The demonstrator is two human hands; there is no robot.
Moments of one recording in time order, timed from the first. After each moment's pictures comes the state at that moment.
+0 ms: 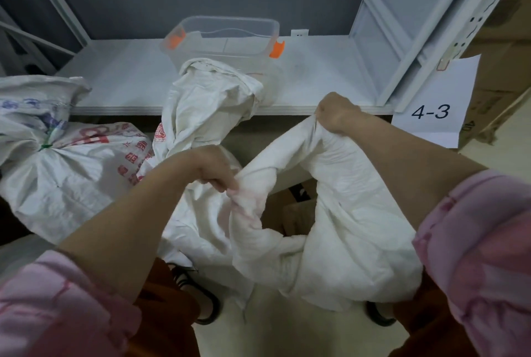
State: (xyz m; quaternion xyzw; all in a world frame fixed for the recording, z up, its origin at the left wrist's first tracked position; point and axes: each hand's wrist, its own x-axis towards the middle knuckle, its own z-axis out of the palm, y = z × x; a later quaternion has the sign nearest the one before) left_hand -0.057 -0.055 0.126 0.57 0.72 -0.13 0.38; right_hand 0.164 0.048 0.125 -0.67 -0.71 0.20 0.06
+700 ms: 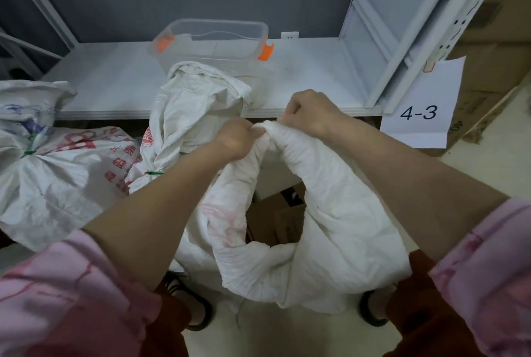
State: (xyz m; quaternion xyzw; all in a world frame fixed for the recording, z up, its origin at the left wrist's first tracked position) left_hand 0.000 -0.021 0.131 0.62 0.71 0.16 0.29; right_hand 0.160 0.029 0.143 -0.57 -0.77 0.24 0.14
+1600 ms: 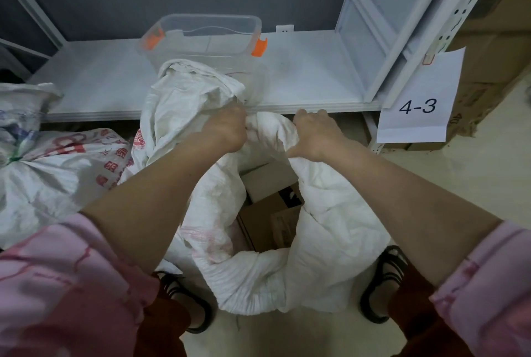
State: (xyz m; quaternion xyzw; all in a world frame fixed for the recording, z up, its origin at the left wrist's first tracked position) left_hand -0.001 0.009 0.129 0.69 0.72 0.02 0.08; right_hand 0.168 0.014 0.118 -0.60 -0.79 0.11 0.02
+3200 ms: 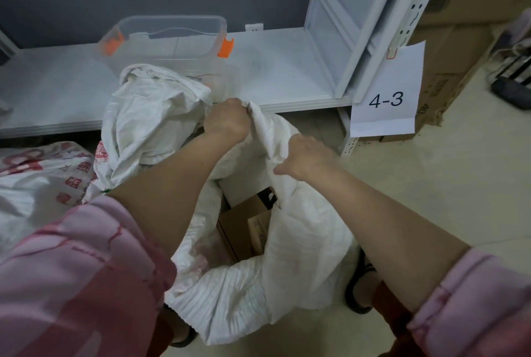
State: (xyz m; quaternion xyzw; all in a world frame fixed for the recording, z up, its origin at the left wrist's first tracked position) left_hand 0.053 0.054 0.106 0.65 0.75 0.07 0.08; right_hand 0.199 -0.015 0.110 -0.68 -0.70 0.20 -0.04
